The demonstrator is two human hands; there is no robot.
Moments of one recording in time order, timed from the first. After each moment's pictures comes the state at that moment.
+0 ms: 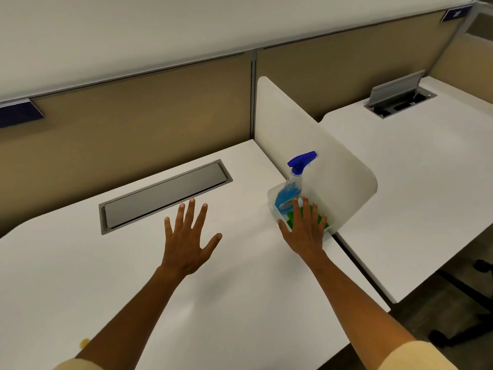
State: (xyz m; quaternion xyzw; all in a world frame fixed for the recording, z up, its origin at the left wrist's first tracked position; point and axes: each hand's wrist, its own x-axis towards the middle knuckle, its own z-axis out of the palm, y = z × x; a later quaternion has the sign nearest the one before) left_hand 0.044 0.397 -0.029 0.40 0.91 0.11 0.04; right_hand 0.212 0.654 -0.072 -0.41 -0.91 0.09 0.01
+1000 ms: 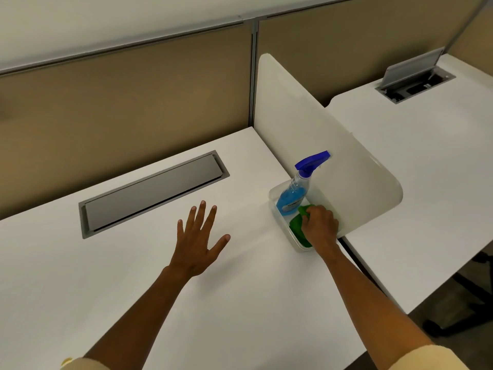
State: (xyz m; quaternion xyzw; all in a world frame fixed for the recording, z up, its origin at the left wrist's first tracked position) left_hand 0.017 0.446 -0.069 0.41 0.88 0.16 0.16; right_hand 0.185 0.718 -0.085 -0.49 -0.86 0.13 0.01
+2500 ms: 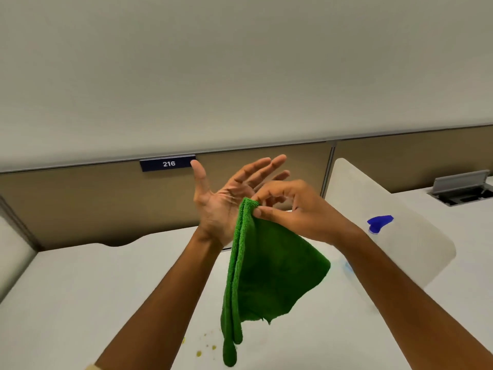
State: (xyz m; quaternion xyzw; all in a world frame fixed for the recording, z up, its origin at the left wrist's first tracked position) left_hand 0.054 0.236 0.251 0.41 0.16 0.78 0.45; right_hand 0.162 0.368 0.290 0.14 -0.88 0.44 0.12
